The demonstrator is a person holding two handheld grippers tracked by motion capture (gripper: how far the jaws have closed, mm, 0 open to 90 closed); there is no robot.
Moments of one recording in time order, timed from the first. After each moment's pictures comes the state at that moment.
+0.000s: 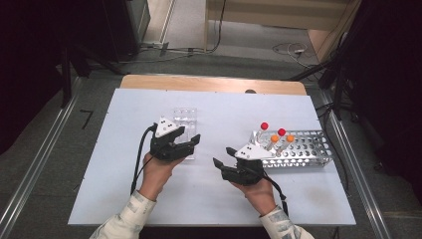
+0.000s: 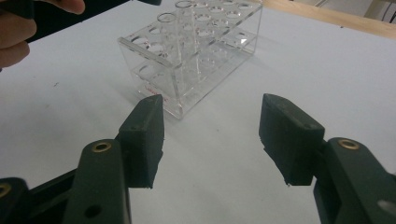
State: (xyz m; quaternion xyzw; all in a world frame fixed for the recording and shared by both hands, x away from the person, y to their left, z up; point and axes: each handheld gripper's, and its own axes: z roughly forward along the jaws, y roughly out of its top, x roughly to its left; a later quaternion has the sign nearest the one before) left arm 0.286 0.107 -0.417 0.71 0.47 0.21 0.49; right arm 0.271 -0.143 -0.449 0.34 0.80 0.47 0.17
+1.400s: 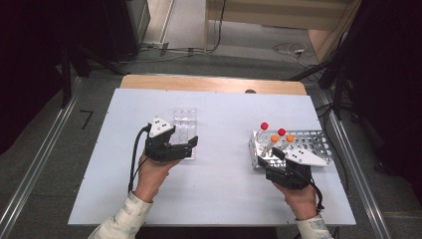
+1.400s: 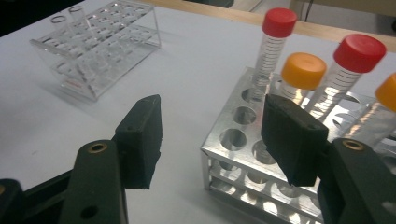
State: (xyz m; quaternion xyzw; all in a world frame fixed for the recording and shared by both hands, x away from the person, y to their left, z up) left arm 0.282 0.115 -0.413 0.70 0.48 0.21 0.49; right arm 0.262 -0.249 -0.434 0.41 0.76 0.45 0.23
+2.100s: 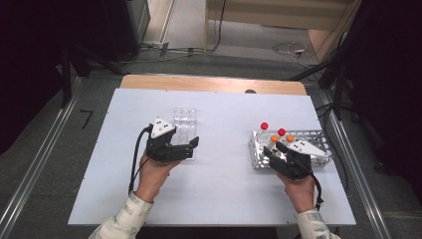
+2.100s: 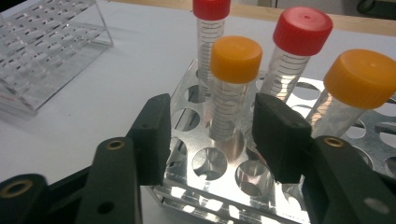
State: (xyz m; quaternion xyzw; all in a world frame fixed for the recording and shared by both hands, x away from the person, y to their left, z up) left arm 0.282 0.112 -0.415 0.70 0.48 0.21 0.48; right arm 0.294 -0.258 -0.449 0.46 0.73 0.43 0.24
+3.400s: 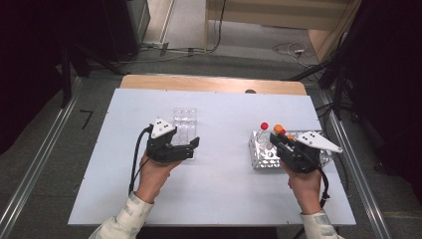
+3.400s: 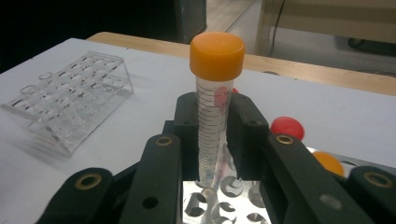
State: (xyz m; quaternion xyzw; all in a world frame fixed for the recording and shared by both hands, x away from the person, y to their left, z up) left arm 0.280 0.112 -0.414 0.70 0.48 0.21 0.48; right arm 0.281 -0.249 -0.396 0.44 0.72 0.47 0.27
